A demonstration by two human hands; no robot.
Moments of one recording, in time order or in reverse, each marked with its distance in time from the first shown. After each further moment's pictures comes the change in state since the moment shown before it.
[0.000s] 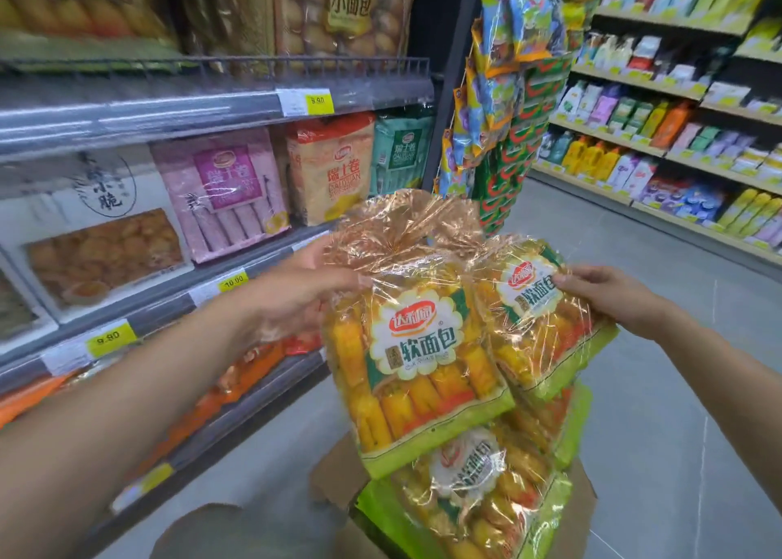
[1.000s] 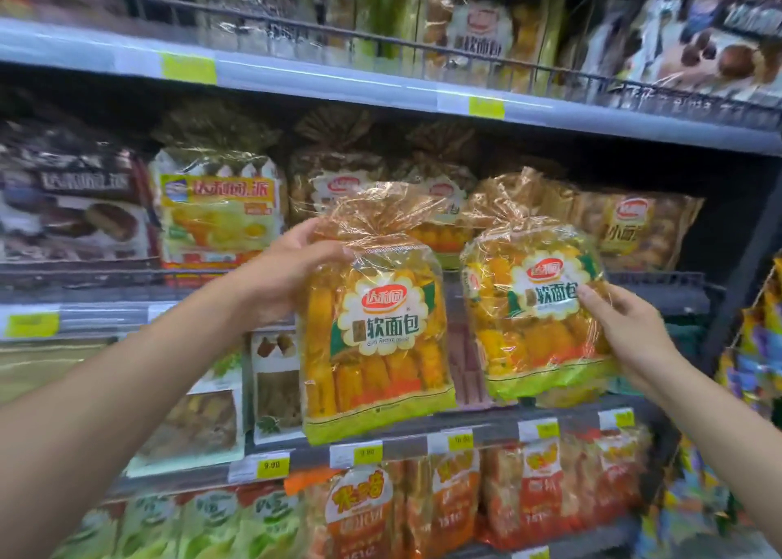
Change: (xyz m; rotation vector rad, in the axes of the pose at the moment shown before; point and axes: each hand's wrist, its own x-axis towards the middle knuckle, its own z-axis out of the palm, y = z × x) left_hand -0.255 0.199 -0.142 0.142 0.746 0.443; right_hand 0.040 -0.321 0.221 0.420 -0.054 -0.641
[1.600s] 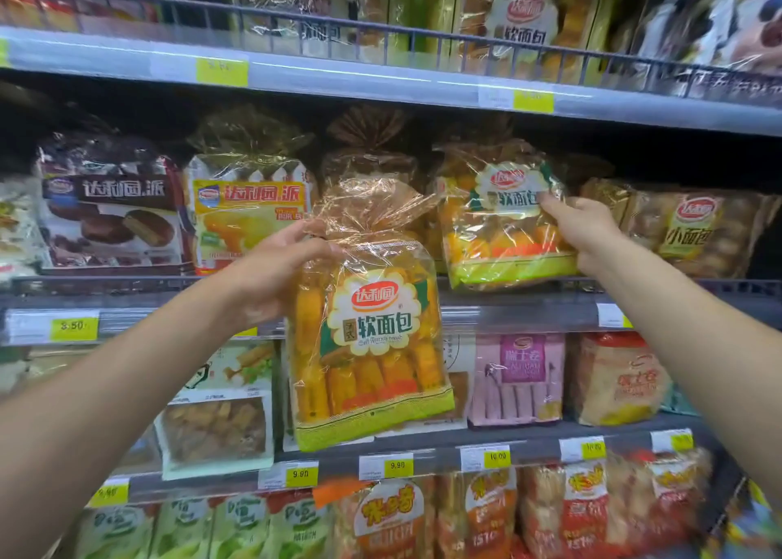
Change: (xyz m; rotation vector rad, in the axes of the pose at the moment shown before) left_hand -0.008 0.010 -0.037 0.028 0.157 -0.028; right_hand 0.126 -0.077 0.108 0.083 -0.023 0.058
